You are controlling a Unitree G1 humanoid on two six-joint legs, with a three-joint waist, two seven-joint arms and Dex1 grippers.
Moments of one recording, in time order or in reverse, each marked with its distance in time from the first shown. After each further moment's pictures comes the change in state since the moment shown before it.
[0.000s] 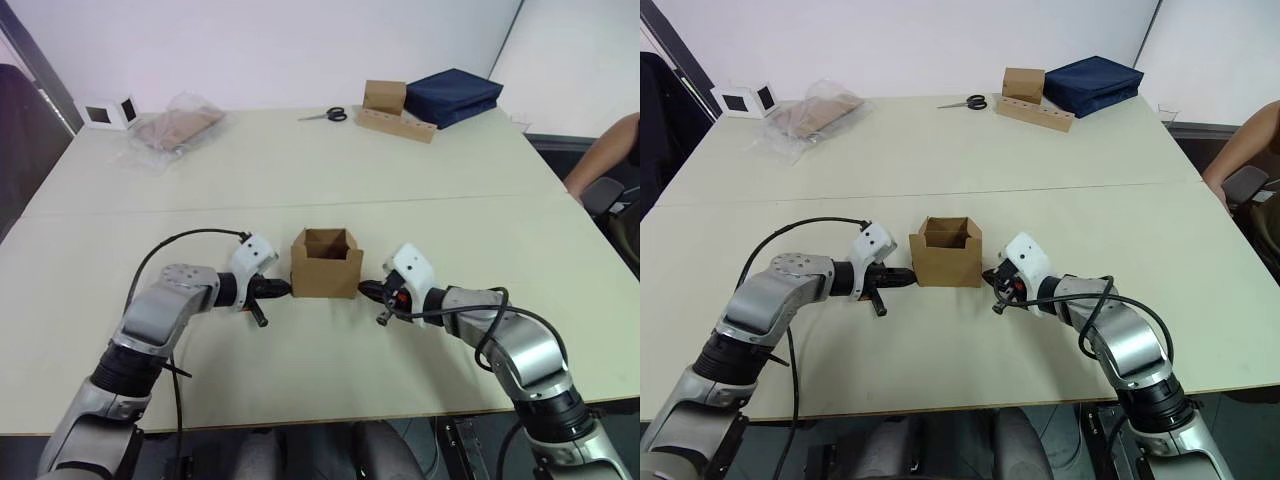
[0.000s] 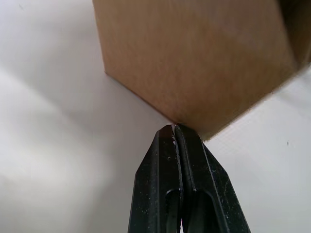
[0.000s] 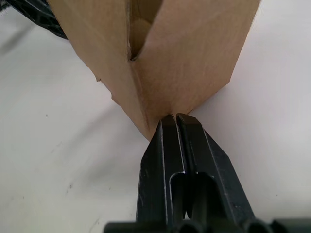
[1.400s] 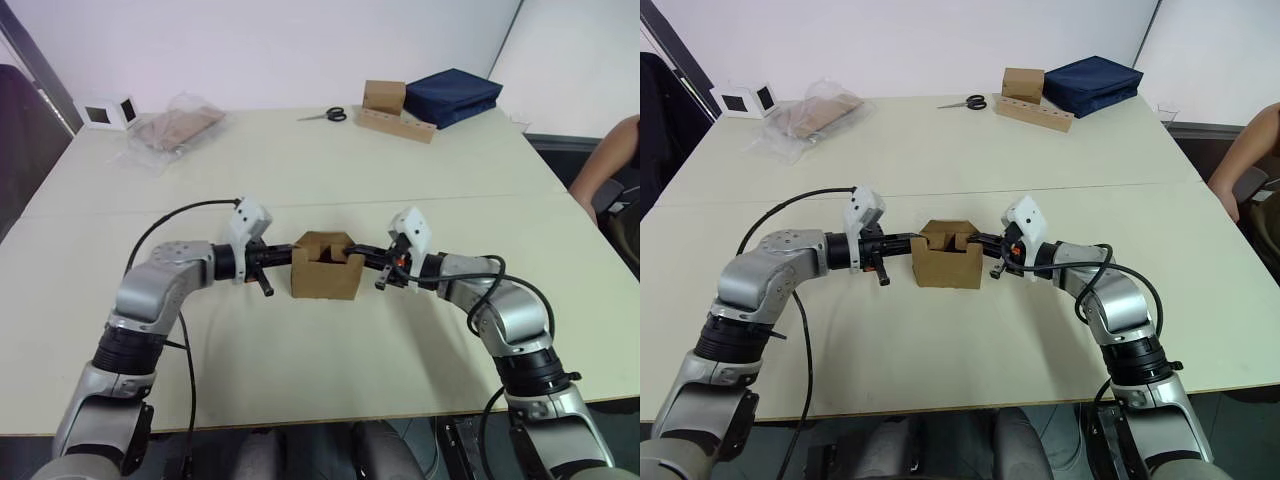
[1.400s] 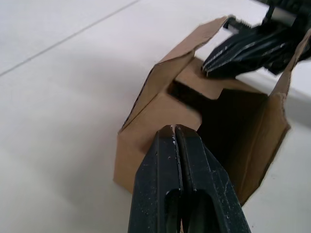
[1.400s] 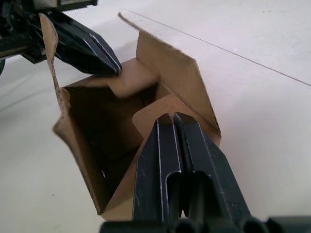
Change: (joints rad) left arm -0.094 -0.059 0.096 0.064 -0.156 -0.098 -0.018; right arm -0.175 0.084 -0.076 0.276 0.069 -0.245 0.163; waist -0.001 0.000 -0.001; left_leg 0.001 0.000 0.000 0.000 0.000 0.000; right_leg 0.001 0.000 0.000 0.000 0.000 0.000
